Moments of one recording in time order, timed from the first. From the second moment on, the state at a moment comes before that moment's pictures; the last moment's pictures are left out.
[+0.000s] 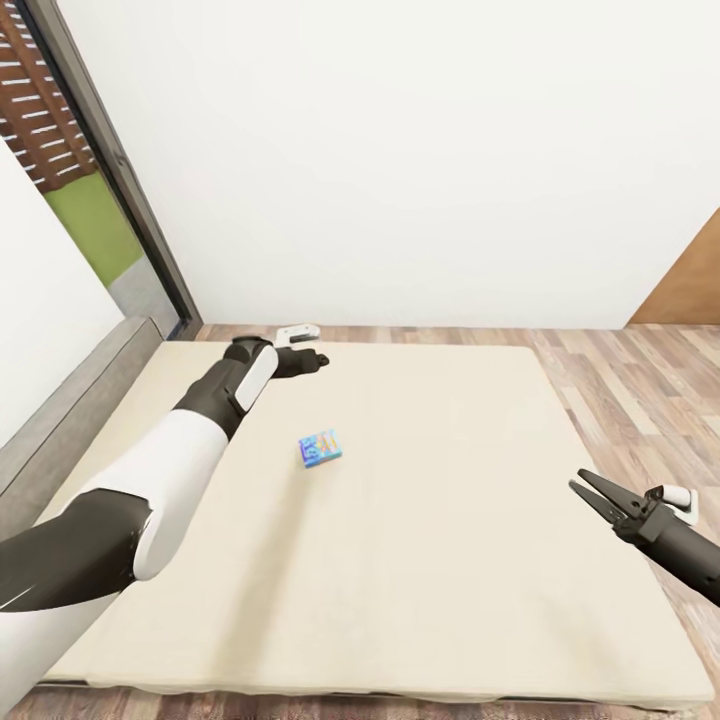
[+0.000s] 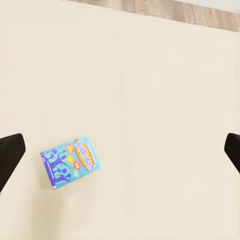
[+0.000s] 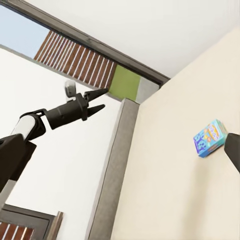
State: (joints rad) left arm -1.30 -0.09 -0.18 -0.59 0.40 0.68 0.09; right arm -0.21 -0.26 -0.57 -1.58 -0.84 0.97 0.90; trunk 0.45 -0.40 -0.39
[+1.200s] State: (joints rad) left arm -1.37 -0.11 -0.18 -0.59 0.40 0.71 0.19; right arm -0.28 -0.28 -0.56 -1.58 -0.85 1.03 0.89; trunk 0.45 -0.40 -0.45
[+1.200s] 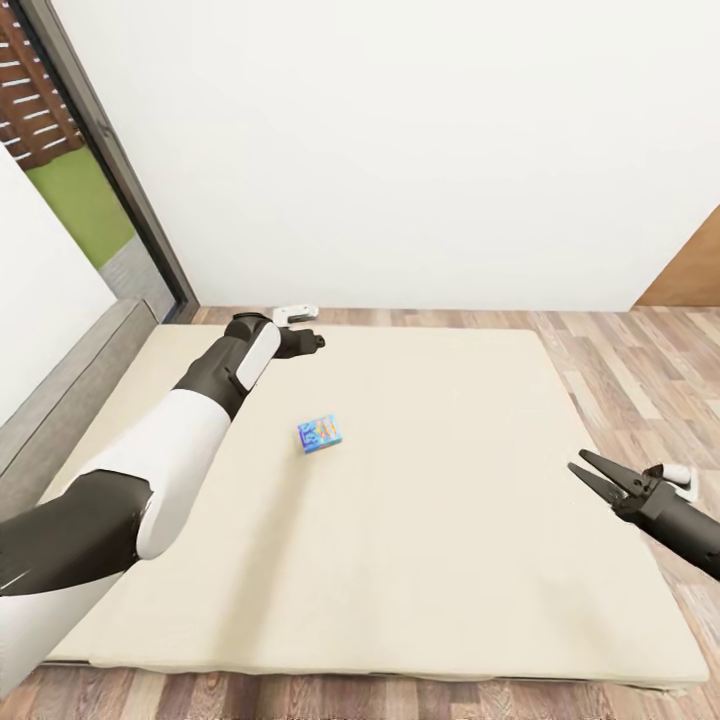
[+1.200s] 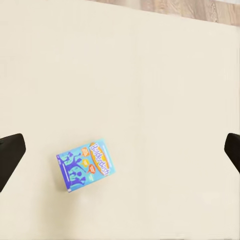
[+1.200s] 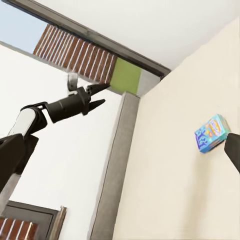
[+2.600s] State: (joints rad) left arm -1.37 -0.12 -0.18 -0.59 0.40 0.71 0.19; right arm -0.61 -0.36 -0.29 -1.43 -0.86 1.04 0.81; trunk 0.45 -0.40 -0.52
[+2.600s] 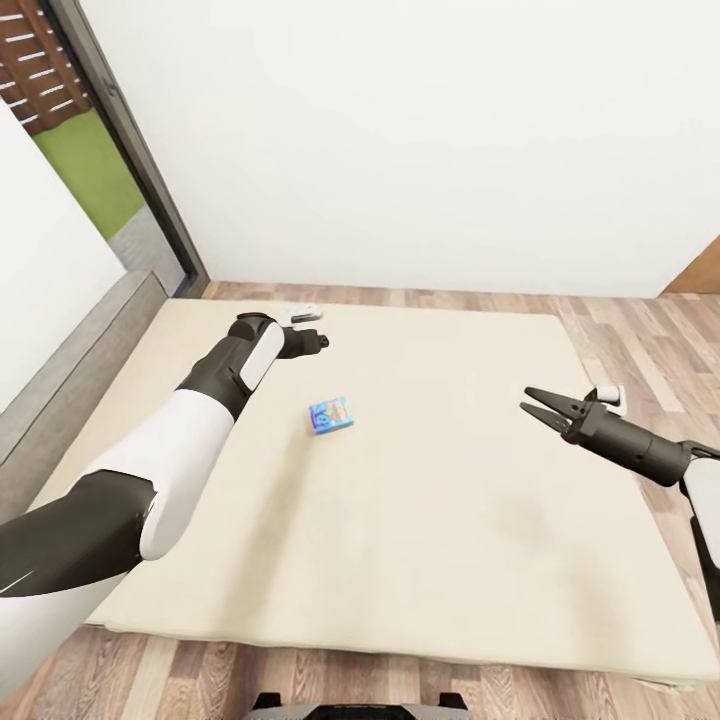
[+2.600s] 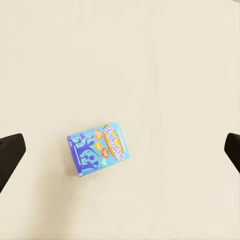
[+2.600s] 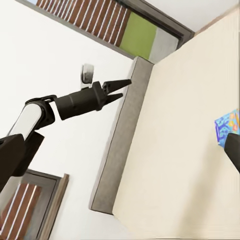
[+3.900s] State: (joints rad) left arm -1.37 -0.11 -0.18 -0.59 0.41 0.70 0.19; right arm -0.59 -0.32 -0.29 -1.49 -0.86 1.04 0.80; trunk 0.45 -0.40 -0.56
